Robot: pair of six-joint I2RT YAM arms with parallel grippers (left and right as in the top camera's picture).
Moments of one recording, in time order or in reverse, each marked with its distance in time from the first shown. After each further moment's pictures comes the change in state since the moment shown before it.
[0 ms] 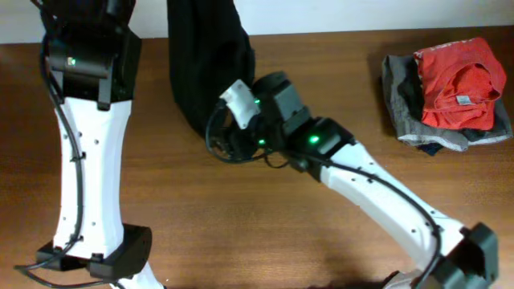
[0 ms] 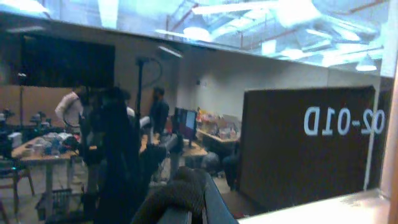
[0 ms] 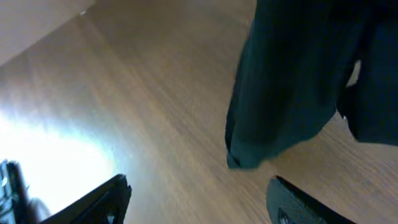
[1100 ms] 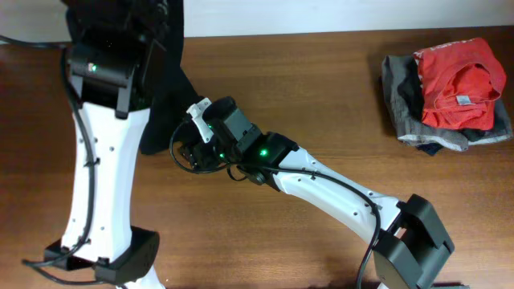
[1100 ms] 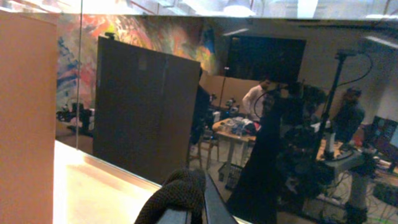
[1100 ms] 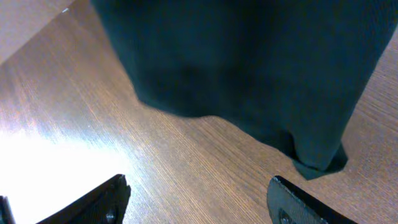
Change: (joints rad) left arm -0.099 0.010 0.008 -0.029 -0.910 0.224; right arm 0.134 0.181 0.002 0.164 0.114 0.184
